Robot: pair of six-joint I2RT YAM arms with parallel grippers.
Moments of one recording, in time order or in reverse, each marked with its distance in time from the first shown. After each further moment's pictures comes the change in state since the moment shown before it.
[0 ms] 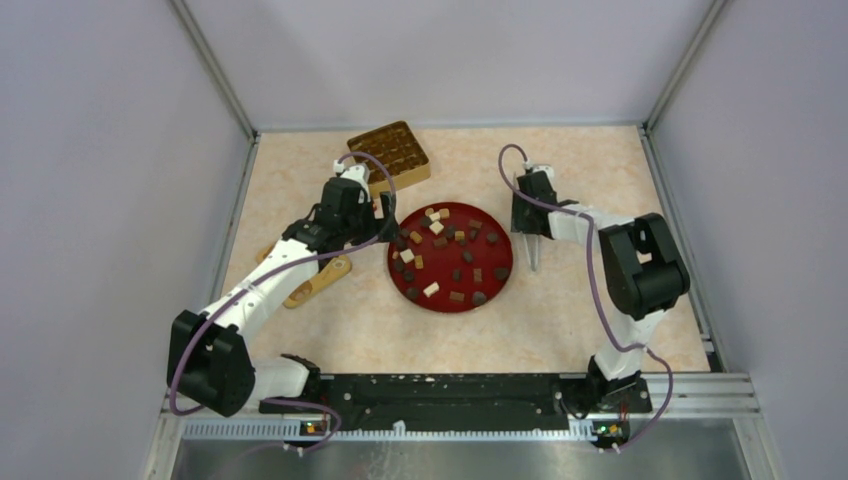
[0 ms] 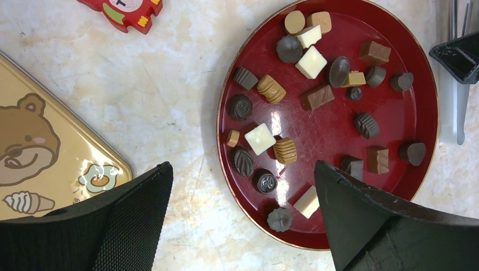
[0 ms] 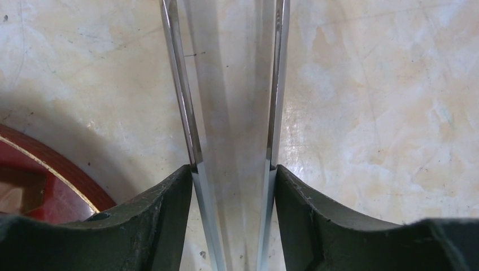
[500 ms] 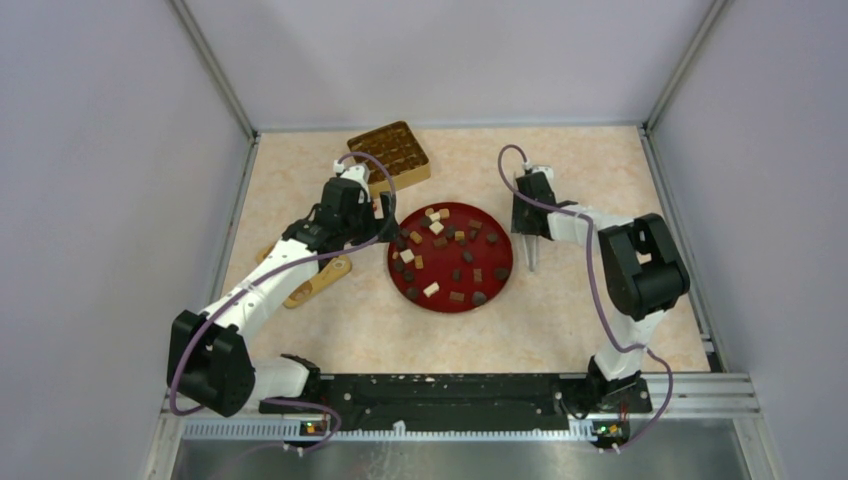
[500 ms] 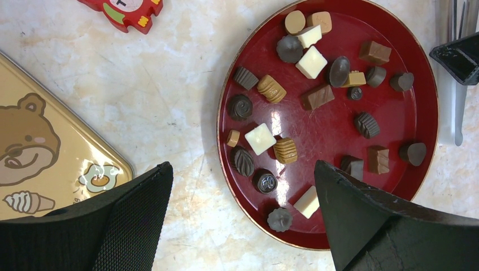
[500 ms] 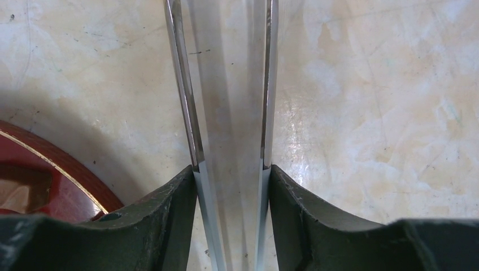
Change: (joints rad) left arm 0.000 0.000 0.000 0.000 -0.002 0.000; right arm 0.009 -0.006 -0.011 0.003 0.002 0.018
